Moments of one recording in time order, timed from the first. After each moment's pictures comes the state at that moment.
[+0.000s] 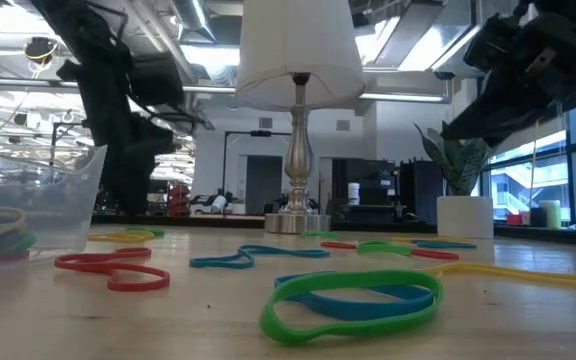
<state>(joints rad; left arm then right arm) 0.39 1.28 0.58 -0.53 -0.15 -0.59 0.24 0.89 0.34 0.03 0.29 0.36</state>
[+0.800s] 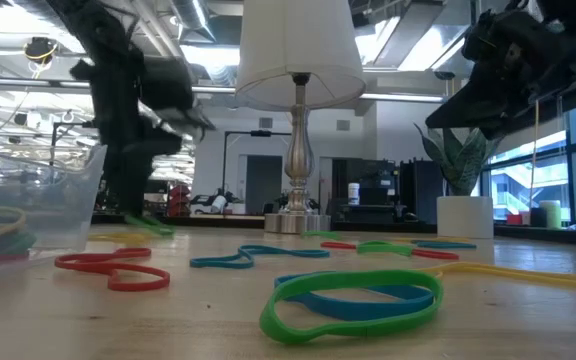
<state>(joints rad) 0.38 1.36 0.65 -0.59 -0.09 -0.49 0.24 0.89 0.34 0.11 0.45 0.41</state>
